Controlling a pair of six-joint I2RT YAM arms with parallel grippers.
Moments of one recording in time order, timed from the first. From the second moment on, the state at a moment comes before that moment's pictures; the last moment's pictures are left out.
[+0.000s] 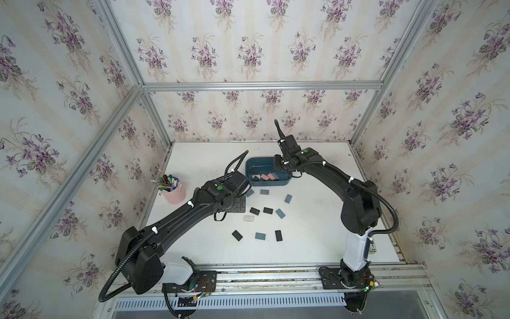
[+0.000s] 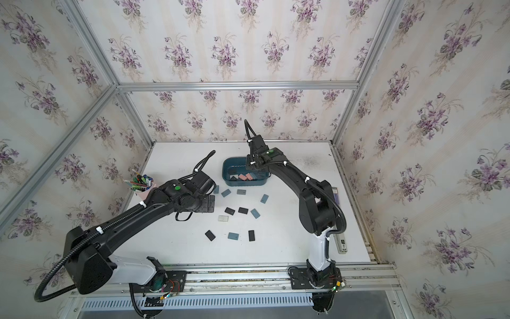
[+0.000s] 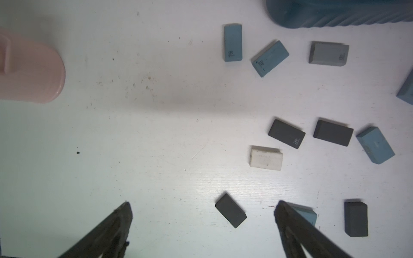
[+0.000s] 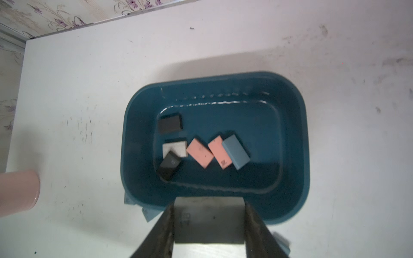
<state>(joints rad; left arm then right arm) -0.67 1.38 1.14 -1.06 -0.30 -0.64 0.52 2.01 1.77 -0.70 0.05 0.54</state>
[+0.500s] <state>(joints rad) -0.67 1.37 0.99 -1.00 -0.21 -0.72 0.48 2.28 1.97 -0.81 0.02 0.48</state>
